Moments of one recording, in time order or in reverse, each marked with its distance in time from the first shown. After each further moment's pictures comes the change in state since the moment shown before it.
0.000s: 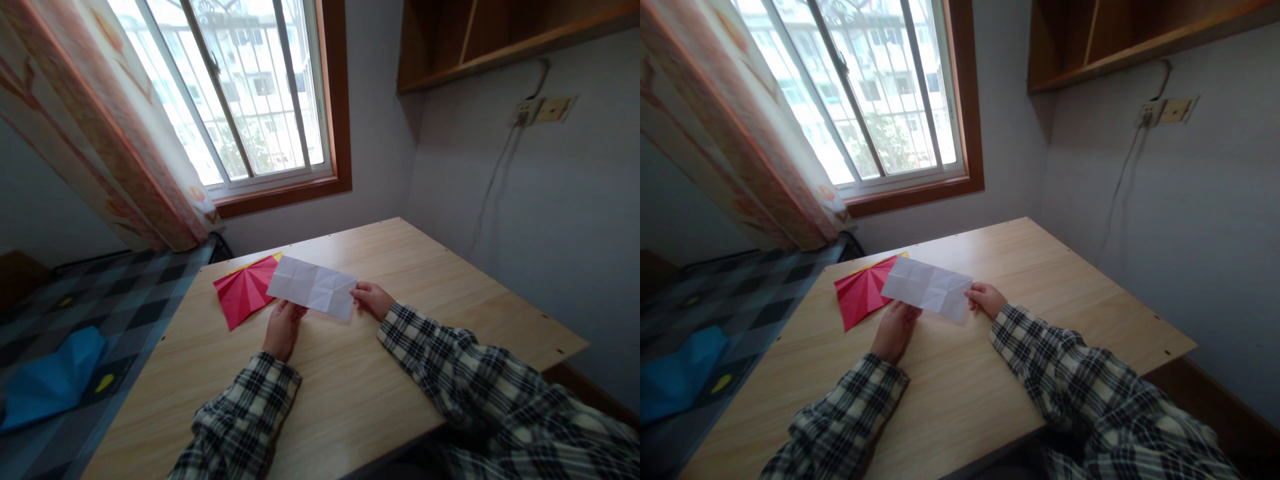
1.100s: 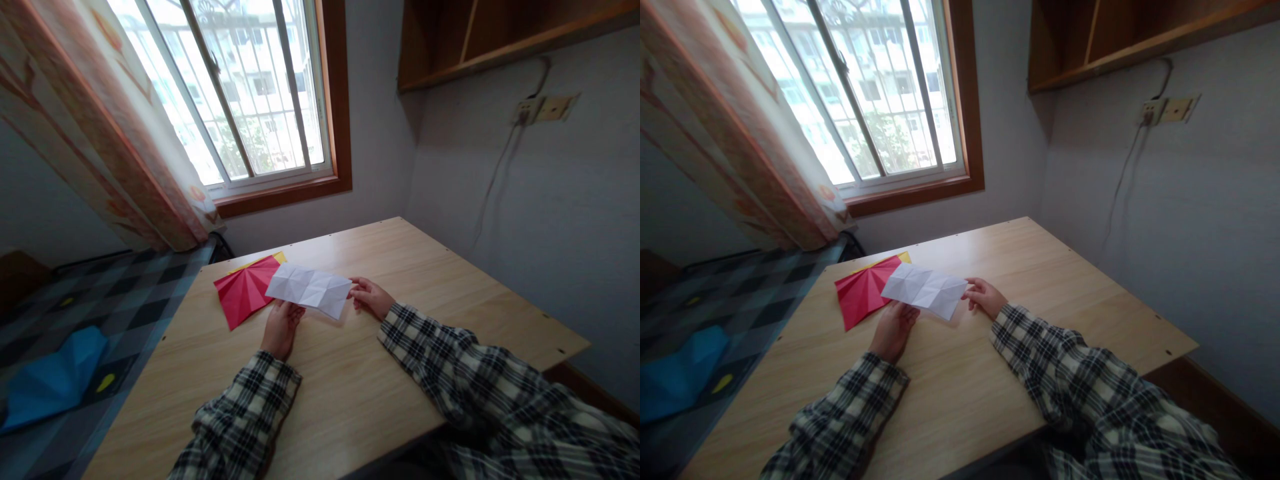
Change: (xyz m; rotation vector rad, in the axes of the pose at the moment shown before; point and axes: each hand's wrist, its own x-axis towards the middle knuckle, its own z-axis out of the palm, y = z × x) left_hand 0.006 0.000 -0.006 0.019 0.024 -0.019; right_hand -0.005 -0.013 0.007 0.154 0.029 0.009
